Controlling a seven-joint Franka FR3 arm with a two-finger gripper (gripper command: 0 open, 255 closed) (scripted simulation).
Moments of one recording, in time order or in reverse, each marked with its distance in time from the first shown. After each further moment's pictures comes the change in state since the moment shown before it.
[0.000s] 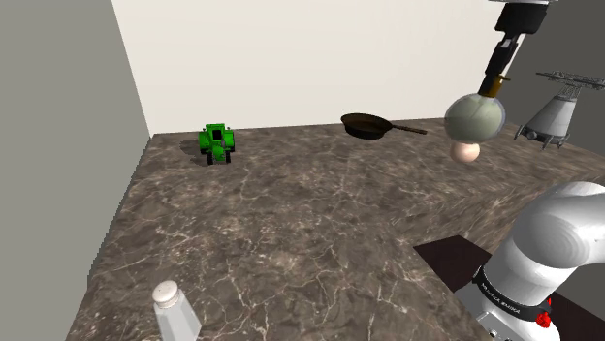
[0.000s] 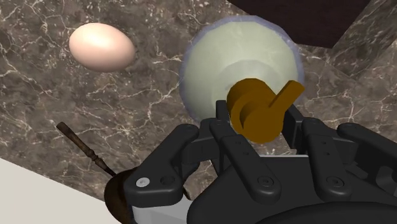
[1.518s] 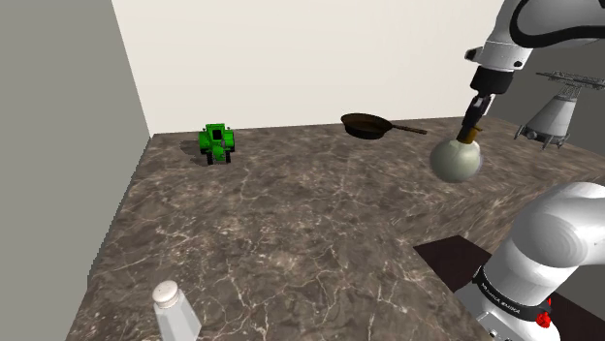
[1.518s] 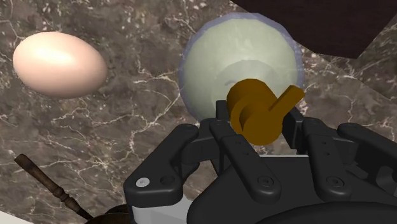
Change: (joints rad) arm -0.020 -0.120 -0.034 -0.384 -0.037 0.264 0.016
